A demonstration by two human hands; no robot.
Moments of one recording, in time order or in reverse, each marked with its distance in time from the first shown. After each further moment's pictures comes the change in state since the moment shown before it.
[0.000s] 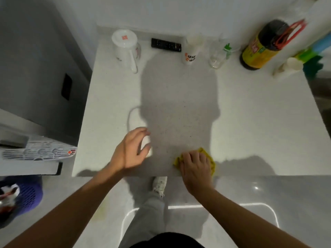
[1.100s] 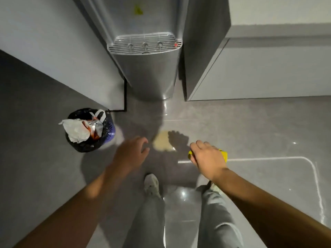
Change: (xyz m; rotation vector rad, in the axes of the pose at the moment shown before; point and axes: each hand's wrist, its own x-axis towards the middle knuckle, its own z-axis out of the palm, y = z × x) left_hand -0.497 -0.344 -0.106 0.254 -0.450 -0.421; right_hand -0.277 -0.457 0.181 0.018 -0.502 -0.130
